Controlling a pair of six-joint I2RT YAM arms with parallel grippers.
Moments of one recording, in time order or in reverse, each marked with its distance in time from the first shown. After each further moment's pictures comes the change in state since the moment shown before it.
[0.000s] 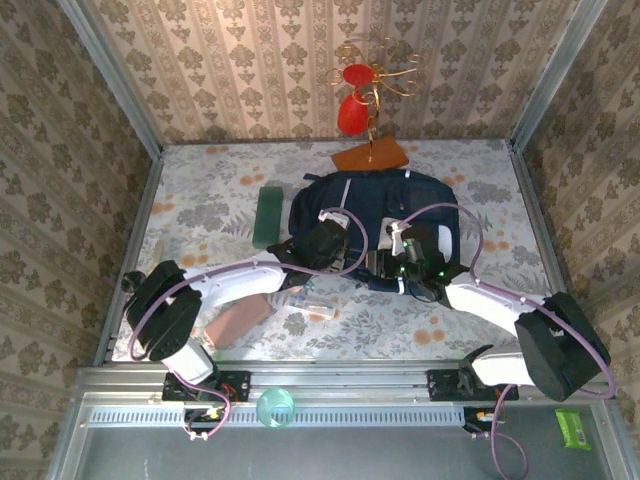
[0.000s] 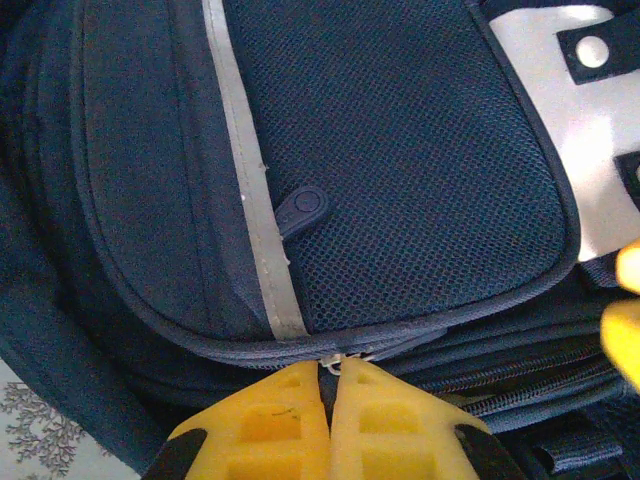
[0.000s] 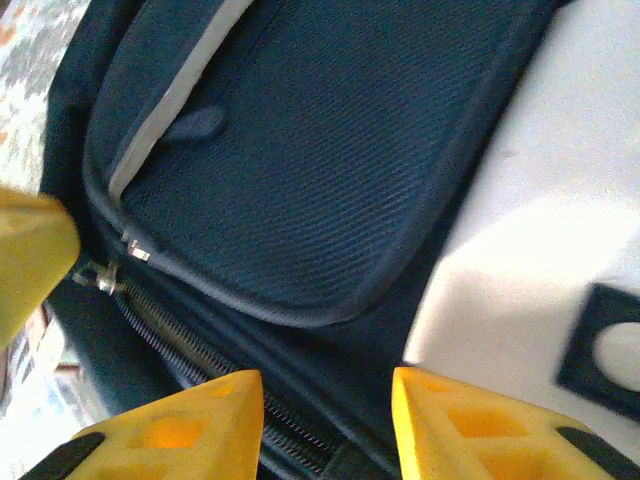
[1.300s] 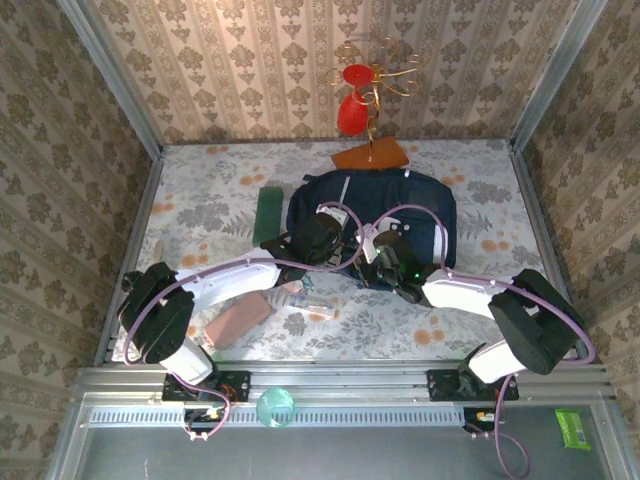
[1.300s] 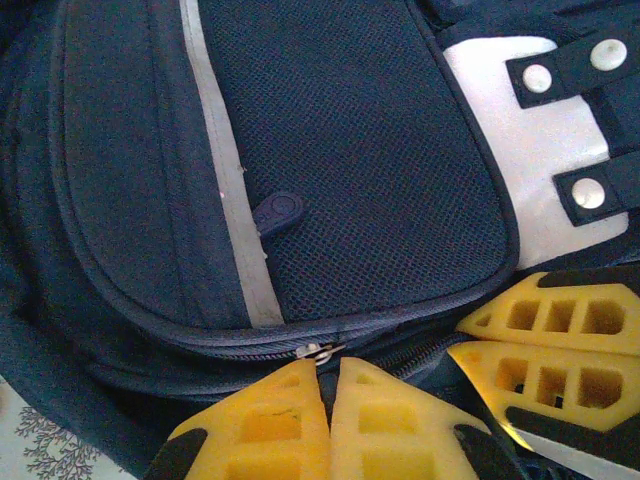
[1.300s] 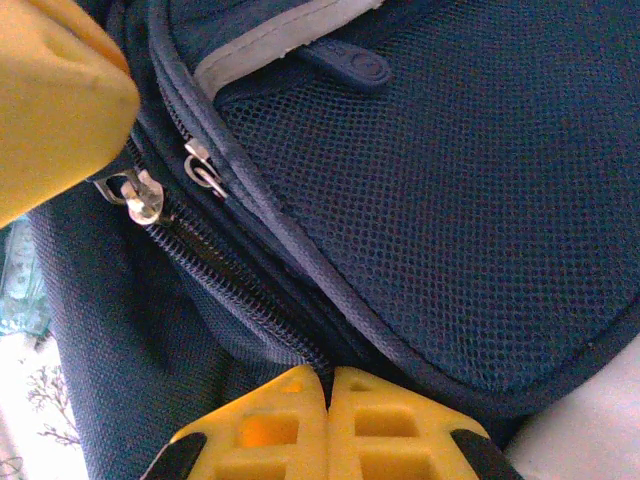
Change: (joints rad) left arm 0.030 -0.027 0.013 -0.016 0.057 0.051; right arm 0.141 0.159 0.056 0.115 0.193 -0.345
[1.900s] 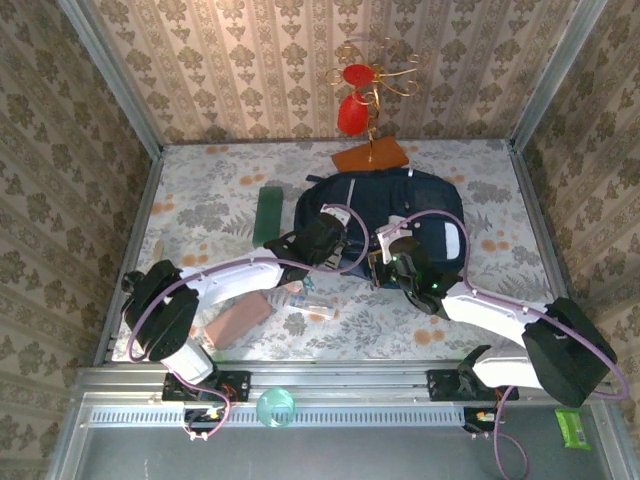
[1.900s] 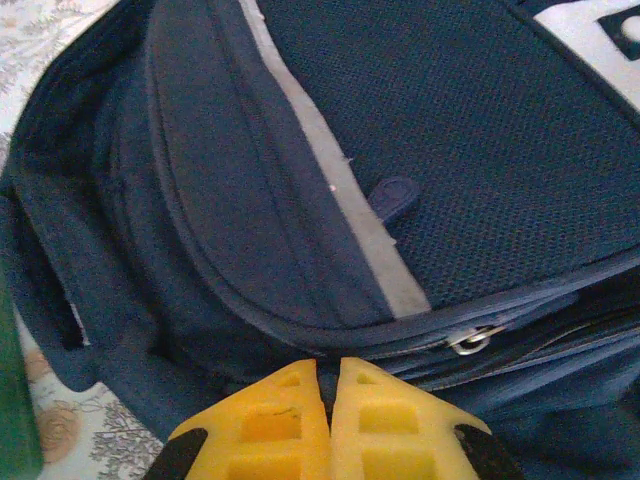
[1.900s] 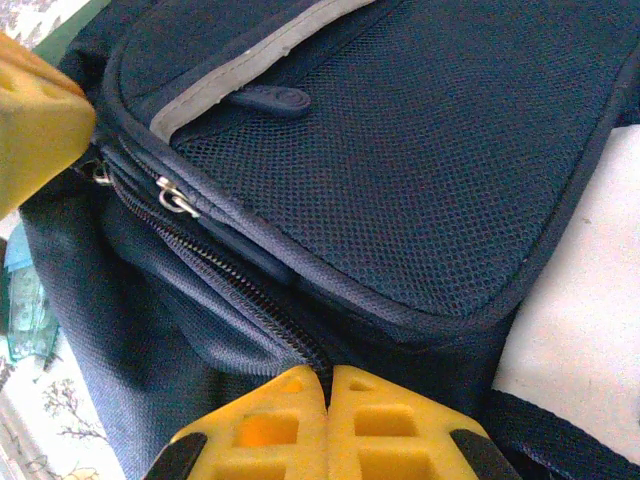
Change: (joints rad) left arm 0.002 0.024 0.010 0.017 -0.095 0.129; right arm -0.019 -0.212 -0.089 -0.072 0.094 0.164
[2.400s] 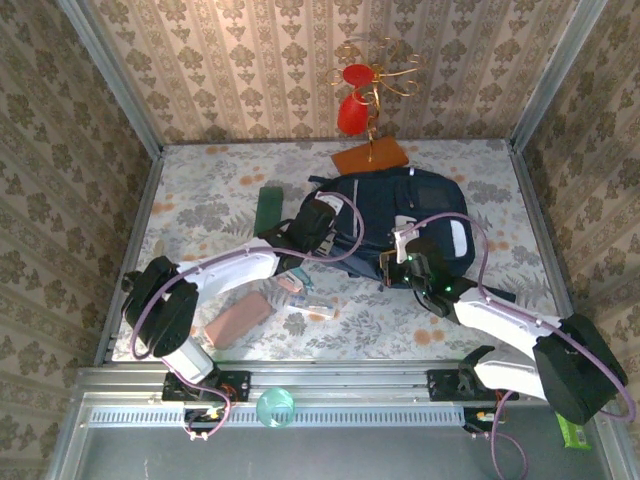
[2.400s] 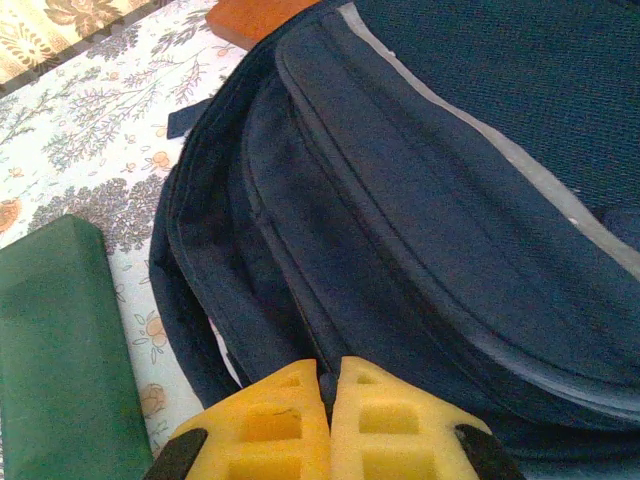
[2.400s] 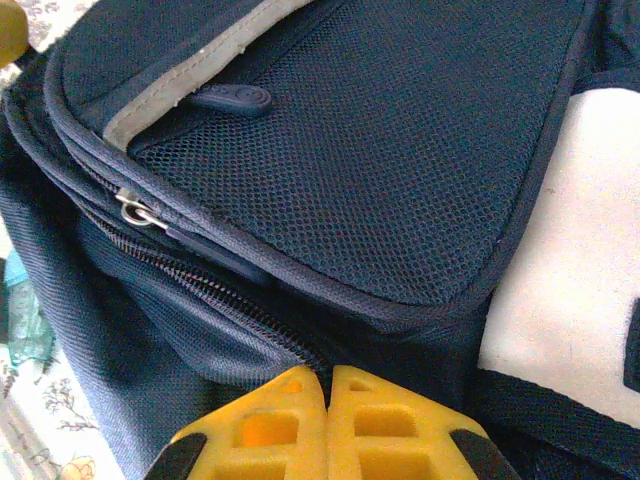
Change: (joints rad) left arm 0.088 0.017 0.045 0.008 -0.038 0.126; right arm -0.099 -0.095 -0.067 -0.006 -0.092 0.044
